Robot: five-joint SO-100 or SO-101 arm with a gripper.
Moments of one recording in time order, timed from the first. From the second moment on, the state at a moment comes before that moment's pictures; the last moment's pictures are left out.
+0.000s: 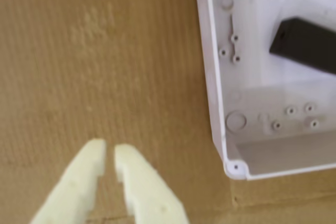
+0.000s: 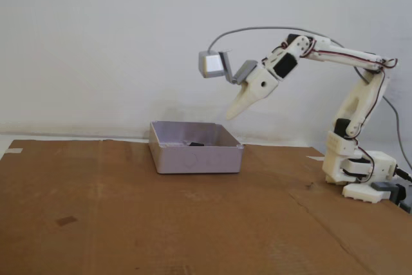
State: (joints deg) arm 4.7 109.3 104.8 54.7 12.5
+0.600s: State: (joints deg) arm 4.7 131.9 126.8 54.7 12.5
